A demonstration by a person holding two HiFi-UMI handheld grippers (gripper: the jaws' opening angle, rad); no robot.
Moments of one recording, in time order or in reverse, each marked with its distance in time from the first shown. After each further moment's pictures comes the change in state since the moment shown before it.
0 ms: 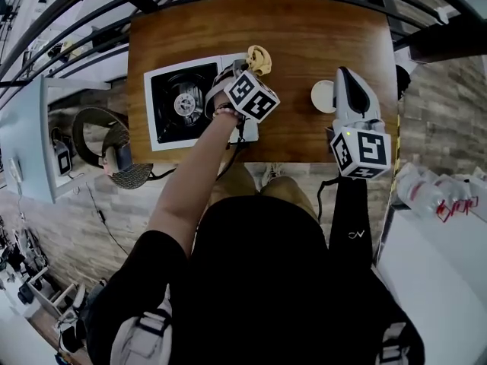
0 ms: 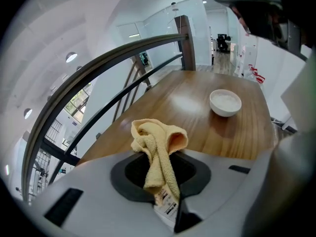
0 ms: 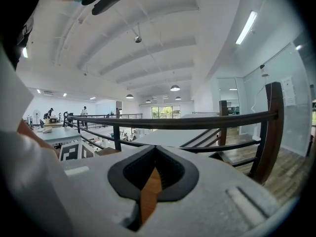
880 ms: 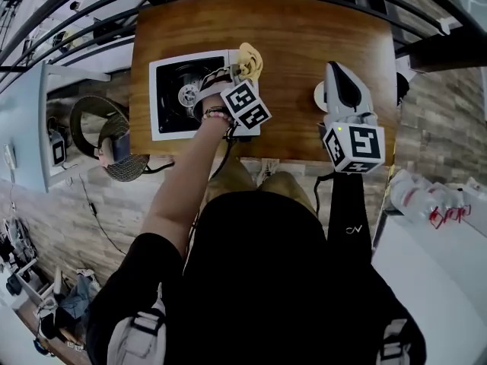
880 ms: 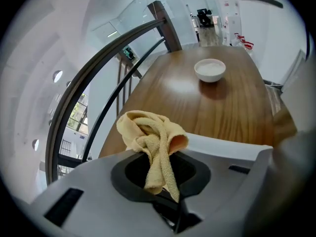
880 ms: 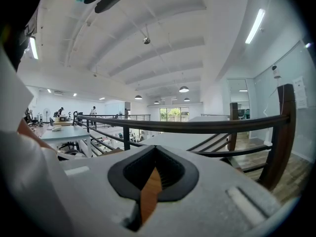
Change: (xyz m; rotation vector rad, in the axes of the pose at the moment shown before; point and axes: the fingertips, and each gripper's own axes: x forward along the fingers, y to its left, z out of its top) left arm -0.019 0.001 -0.049 0.265 0.126 0.069; right arm 0.010 0.038 0.014 -0.047 -0.011 0.098
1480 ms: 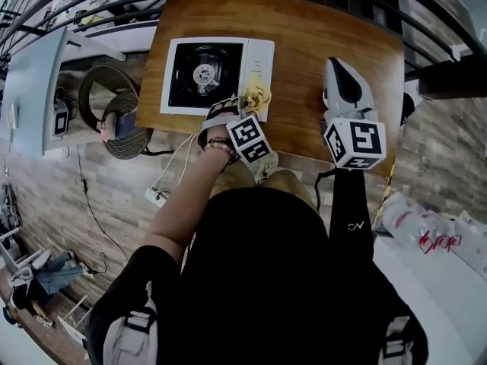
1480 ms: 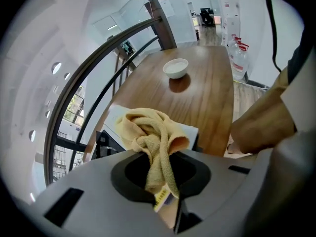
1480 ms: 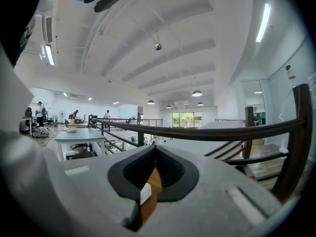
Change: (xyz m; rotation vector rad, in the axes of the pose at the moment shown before) left arm -0.068 -0.109 -0.045 -0.045 0.062 -0.051; right arm -0.015 0.040 0.016 -0.049 -0.062 0.158
